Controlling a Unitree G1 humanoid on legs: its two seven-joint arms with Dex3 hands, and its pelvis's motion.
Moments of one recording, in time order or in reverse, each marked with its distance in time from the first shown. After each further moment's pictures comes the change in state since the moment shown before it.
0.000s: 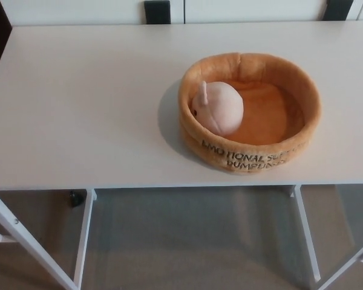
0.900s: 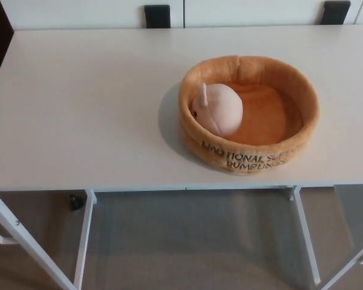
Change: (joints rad) left_arm 0.292 0.241 -0.459 0.860 0.178 -0.312 0.042; right_arm 0.071 0.003 0.001 0.009 -0.003 -0.003 -0.006
